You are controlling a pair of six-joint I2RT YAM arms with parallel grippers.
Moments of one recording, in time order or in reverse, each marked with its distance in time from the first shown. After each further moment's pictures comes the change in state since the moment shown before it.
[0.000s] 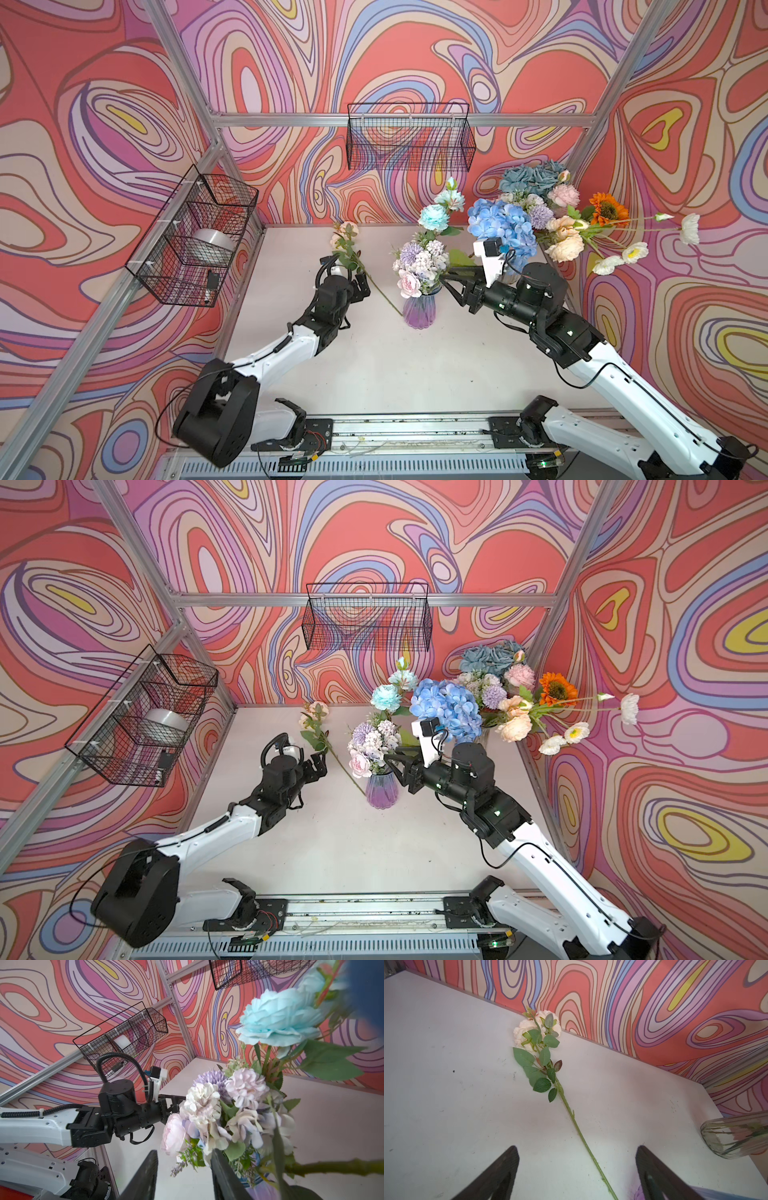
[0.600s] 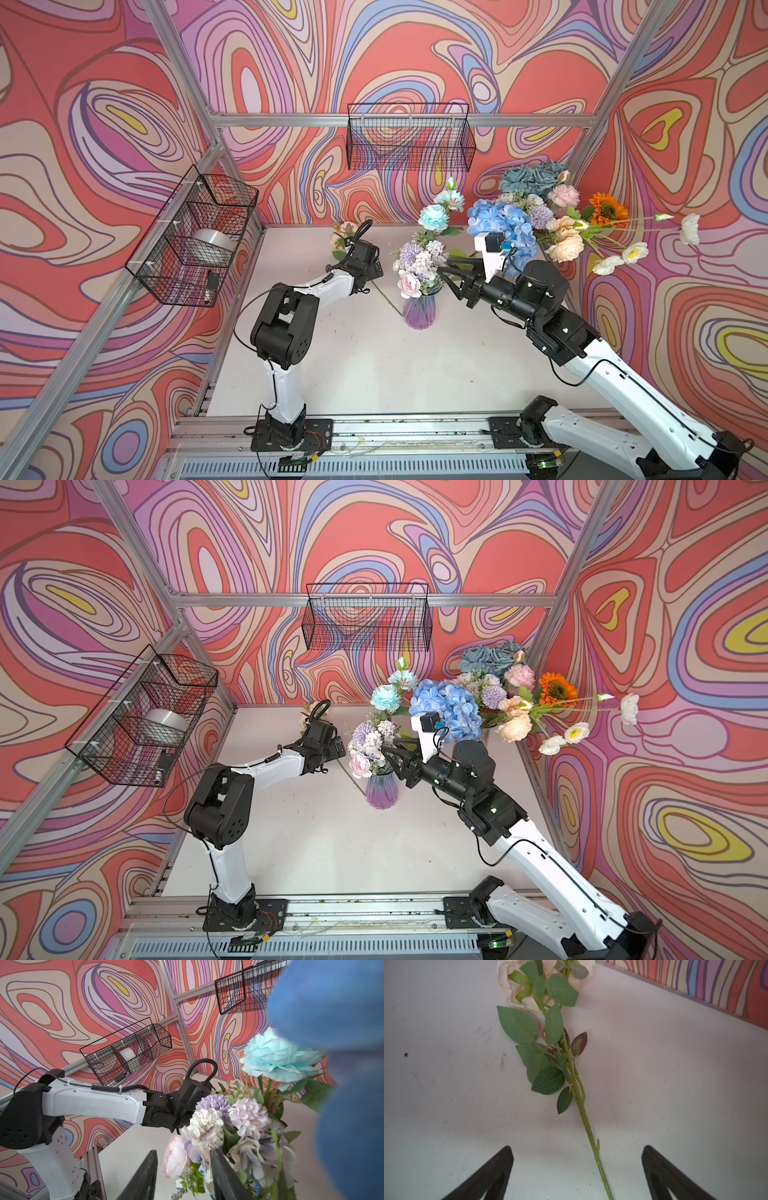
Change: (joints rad) left arm 0.025 0.580 0.579 -0.441 -0.058 -0.065; right arm 0.000 0.017 -0.001 0.100 0.005 -0.037
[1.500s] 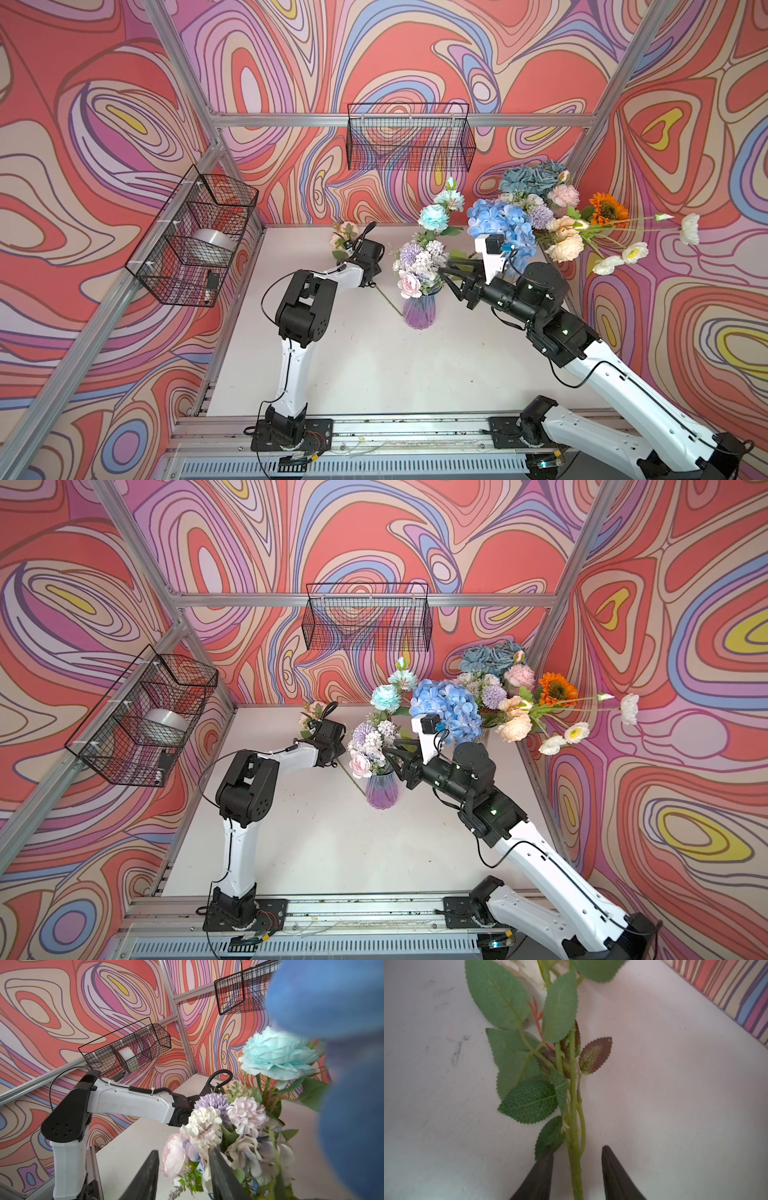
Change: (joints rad) left arm 0.025 0.242 0.192 -0.005 -0.014 -0.241; right arm 0.000 -0.014 -0.019 0.011 0.002 -0.008
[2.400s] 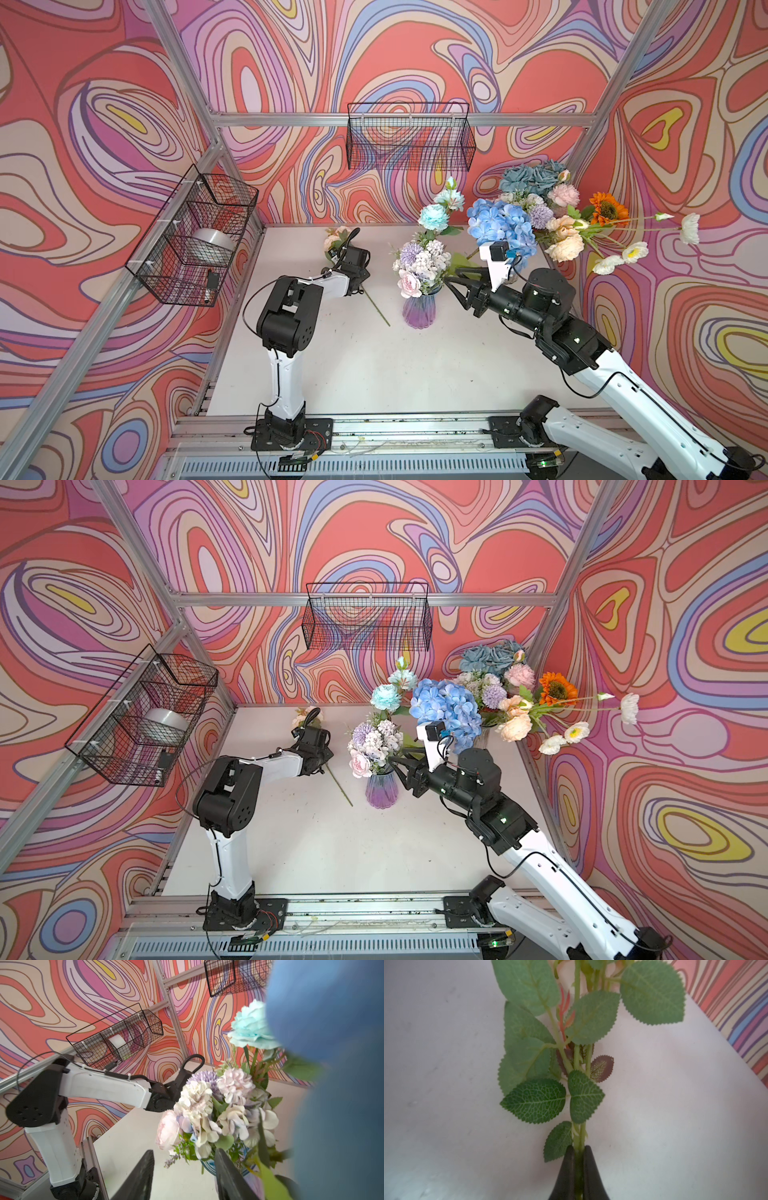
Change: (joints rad) left arm 0.051 -0.205 -0.270 0.135 0.061 -0.039; right arm 0.000 -0.075 -0.011 -0.181 0.046 -0.004
